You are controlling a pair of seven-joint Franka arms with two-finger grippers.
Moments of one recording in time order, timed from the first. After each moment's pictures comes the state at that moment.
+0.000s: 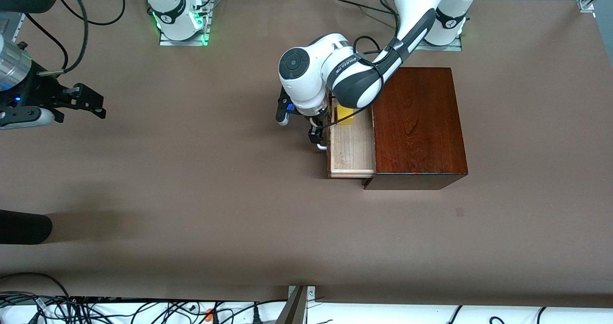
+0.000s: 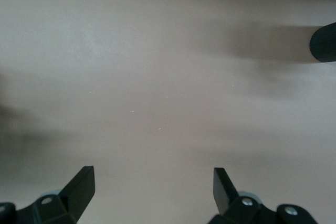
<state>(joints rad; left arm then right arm) -0.48 0.71 -0.44 -1.35 0.39 1.81 0.72 0.07 0.08 0.00 -1.57 0.01 1.69 -0.05</state>
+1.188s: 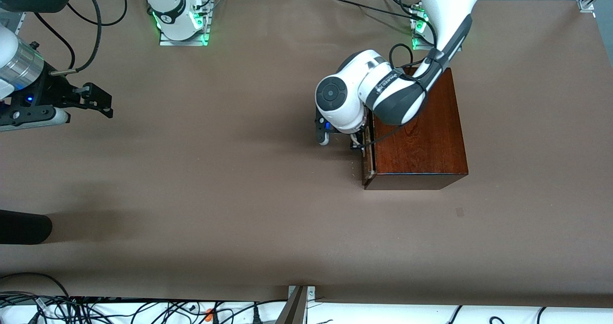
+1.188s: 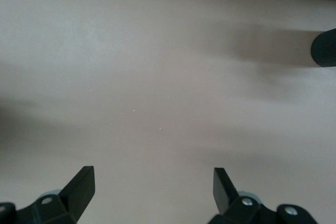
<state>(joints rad) -0.31 0.64 -0.45 -1.43 0.39 1.67 0.73 0.10 0.08 0.00 -1.57 -0.01 1.69 -0.05</state>
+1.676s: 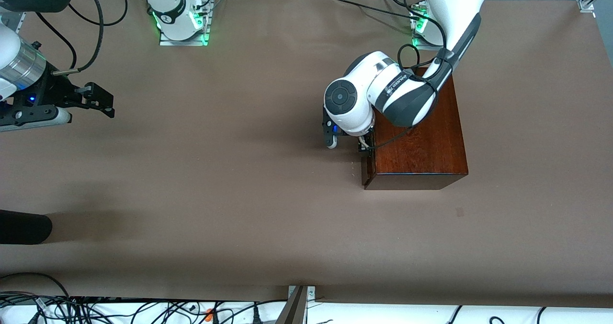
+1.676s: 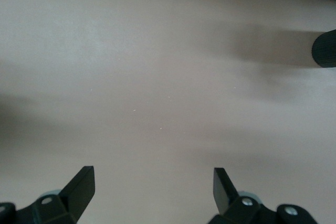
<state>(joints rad) -0.30 0.63 -0.45 -1.44 0.39 1.67 0.72 0.10 0.08 0.00 -1.57 -0.01 1.69 -0.05</state>
